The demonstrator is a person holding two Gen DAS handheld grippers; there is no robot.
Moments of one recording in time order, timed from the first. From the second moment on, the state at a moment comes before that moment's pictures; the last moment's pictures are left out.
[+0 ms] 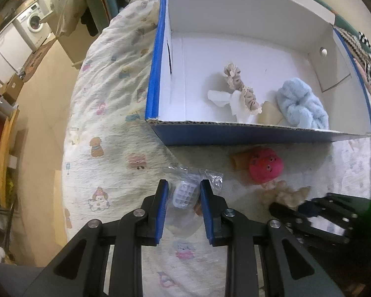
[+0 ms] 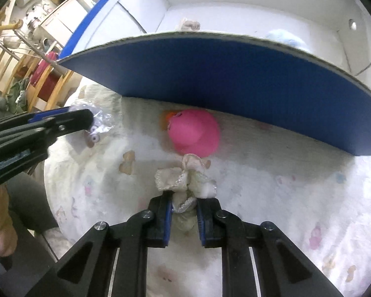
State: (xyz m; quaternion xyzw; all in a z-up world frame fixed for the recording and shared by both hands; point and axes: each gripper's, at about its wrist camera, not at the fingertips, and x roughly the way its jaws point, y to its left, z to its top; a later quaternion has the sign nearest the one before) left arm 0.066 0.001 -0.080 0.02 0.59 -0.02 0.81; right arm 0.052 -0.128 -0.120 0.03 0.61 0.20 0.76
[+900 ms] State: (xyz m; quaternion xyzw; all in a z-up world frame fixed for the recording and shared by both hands) left arm 0.033 -0.015 -0.017 0.04 0.48 -0.03 0.88; right arm 0.049 -0.210 -0.009 0.14 0.46 0.18 0.86
